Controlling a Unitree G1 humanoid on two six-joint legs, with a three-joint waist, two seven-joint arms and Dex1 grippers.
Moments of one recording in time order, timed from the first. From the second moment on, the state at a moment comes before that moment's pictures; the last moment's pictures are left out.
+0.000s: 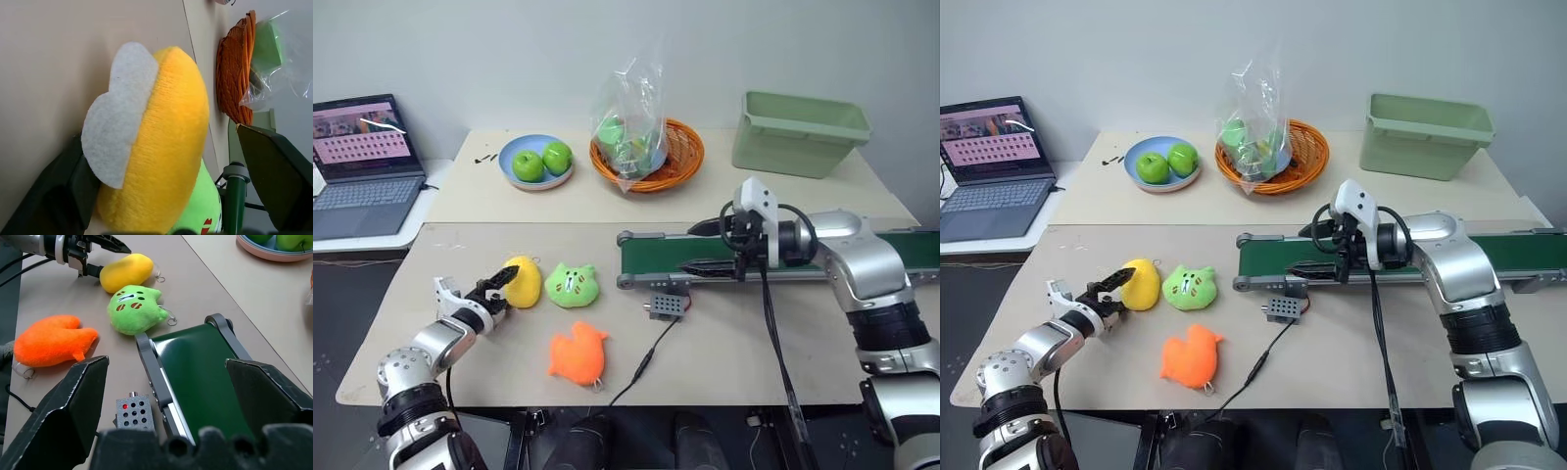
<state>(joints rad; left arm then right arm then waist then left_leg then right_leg) -0.34 0.34 0.70 0.41 -1.19 1.01 -0.07 -0.68 -0.73 0.13 0.02 0.36 0.55 1.19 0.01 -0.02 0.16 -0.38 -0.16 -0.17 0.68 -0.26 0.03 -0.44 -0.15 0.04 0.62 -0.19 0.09</state>
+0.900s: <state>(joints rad) -0.19 0.62 0.11 -0.04 -0.18 0.10 -0.31 -0.69 -0.71 0.14 0.05 0.34 0.52 1.20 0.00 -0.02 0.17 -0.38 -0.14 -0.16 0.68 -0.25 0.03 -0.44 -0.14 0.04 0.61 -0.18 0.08</state>
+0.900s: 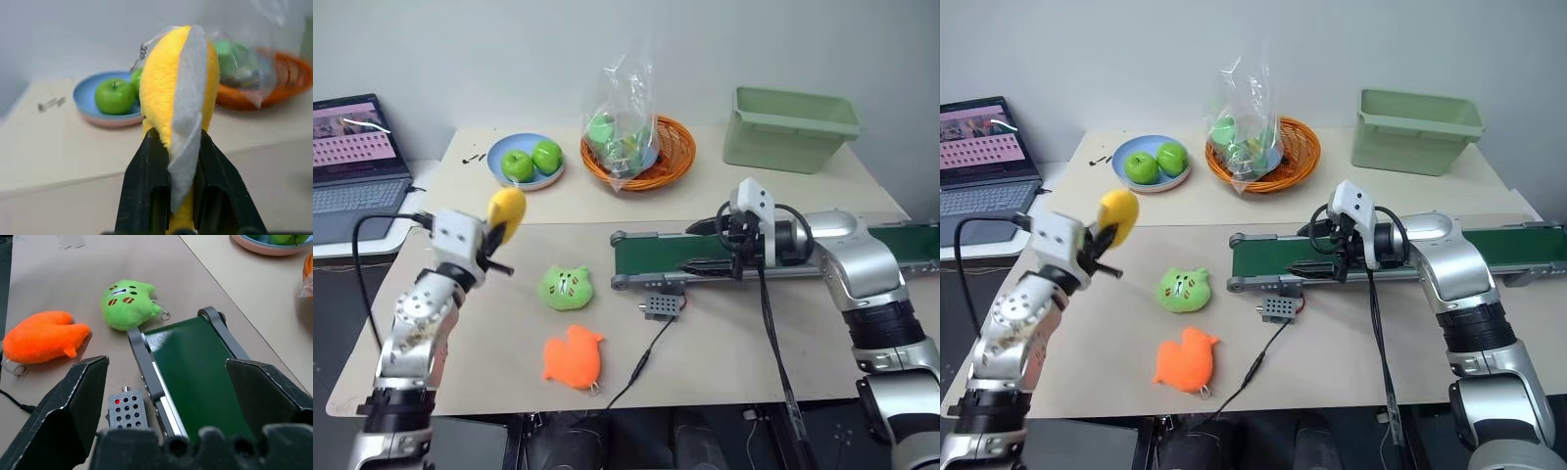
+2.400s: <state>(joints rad) -0.91 0.46 -0.53 0.93 0.87 -0.74 0.14 -0.60 -0.76 0.06 -0.06 0.34 0.56 1.10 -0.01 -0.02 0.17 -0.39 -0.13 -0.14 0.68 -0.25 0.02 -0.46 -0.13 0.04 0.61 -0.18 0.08</state>
